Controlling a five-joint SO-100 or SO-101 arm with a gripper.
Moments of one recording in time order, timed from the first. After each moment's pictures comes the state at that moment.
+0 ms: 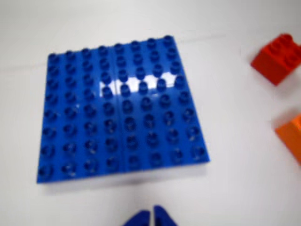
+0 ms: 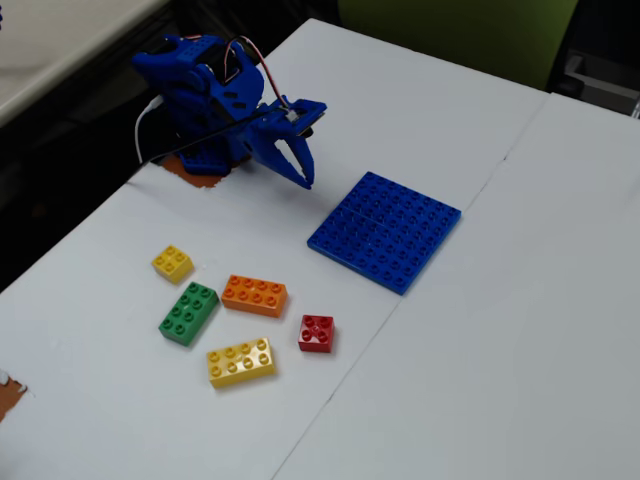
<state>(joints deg) 3.1 187.8 169.3 56.6 -91.7</state>
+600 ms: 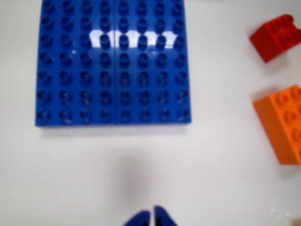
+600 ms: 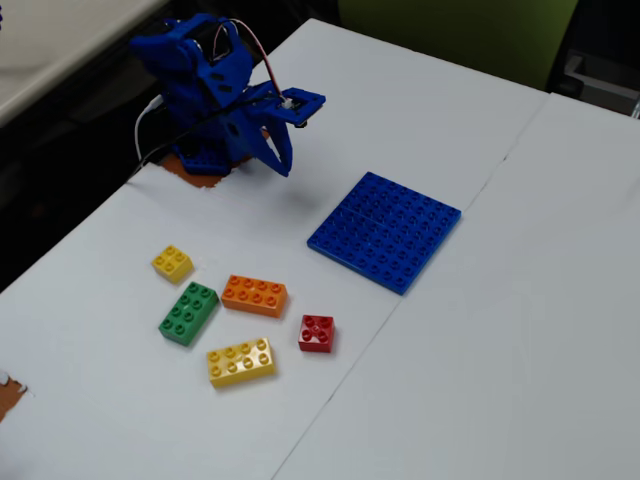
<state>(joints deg) 6.3 171.9 148.3 75.0 -96.0</state>
